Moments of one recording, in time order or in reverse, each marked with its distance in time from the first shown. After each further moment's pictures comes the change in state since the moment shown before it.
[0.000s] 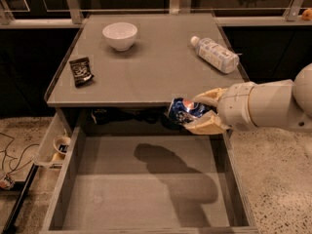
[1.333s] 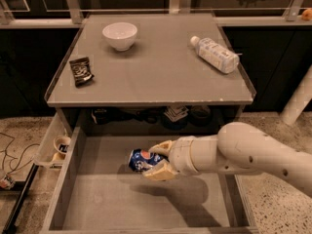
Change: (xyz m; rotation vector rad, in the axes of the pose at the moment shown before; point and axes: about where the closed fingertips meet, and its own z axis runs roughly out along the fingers) arm 0.038 0.129 0.147 -0.256 -0.082 0.134
